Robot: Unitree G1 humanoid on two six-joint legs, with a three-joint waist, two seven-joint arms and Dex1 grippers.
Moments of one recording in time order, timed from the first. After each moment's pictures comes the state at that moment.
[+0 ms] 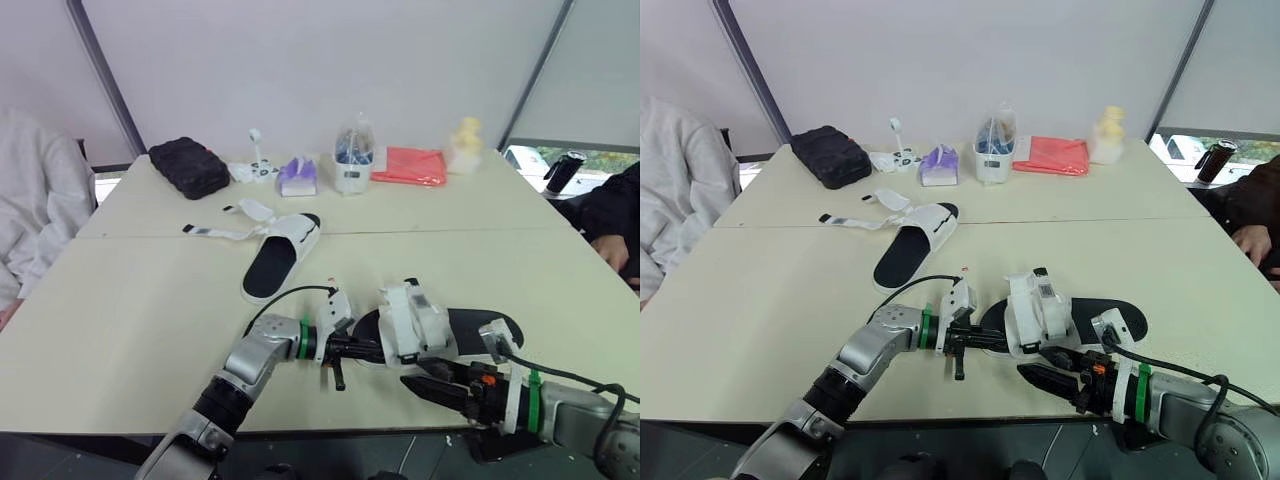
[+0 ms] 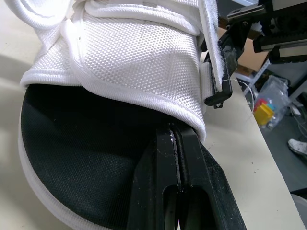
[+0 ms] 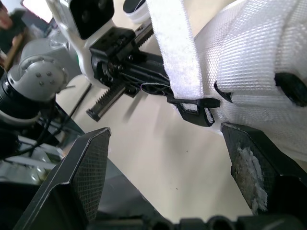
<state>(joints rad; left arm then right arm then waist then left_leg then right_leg) -0.51 0.16 -0.39 0.26 -0.21 0.36 -1.06 0.16 -0.68 -0.29 -0.46 1.02 0.99 0.68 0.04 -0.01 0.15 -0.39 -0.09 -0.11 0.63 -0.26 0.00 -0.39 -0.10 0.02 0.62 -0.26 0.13</state>
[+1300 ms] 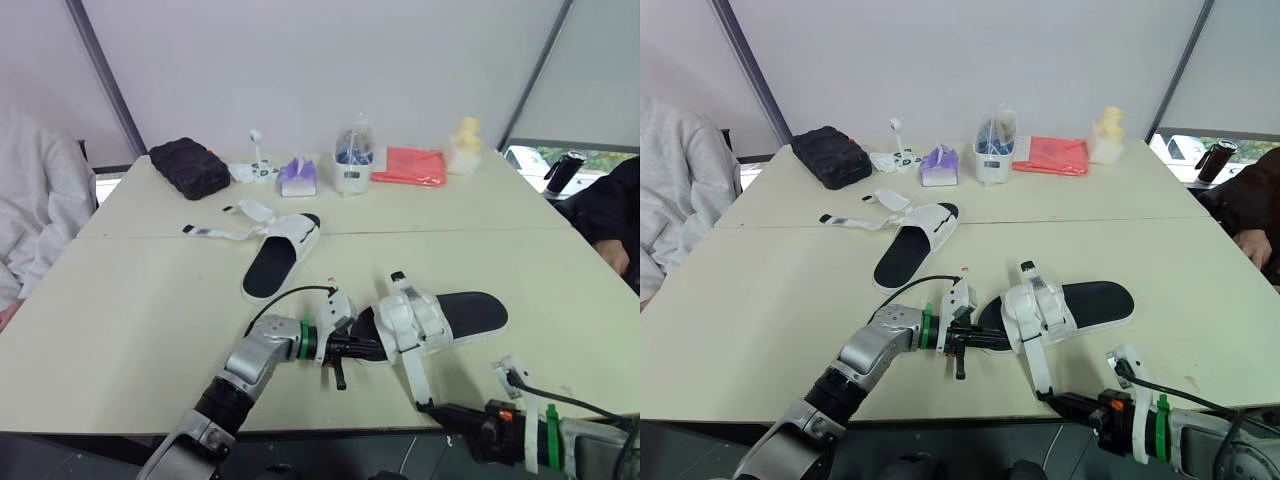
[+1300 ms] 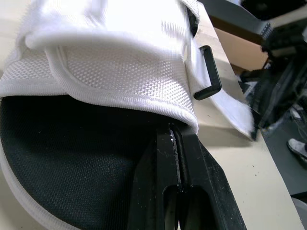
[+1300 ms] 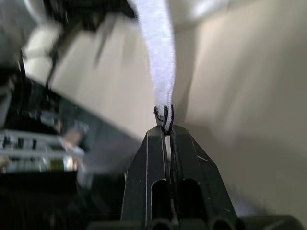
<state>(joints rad) -0.51 0.14 -0.38 0.27 -0.21 0.36 -1.05 0.39 -0.82 -0.29 -0.45 0.98 0.98 0.75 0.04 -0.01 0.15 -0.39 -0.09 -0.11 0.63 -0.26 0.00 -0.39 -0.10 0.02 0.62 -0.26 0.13</state>
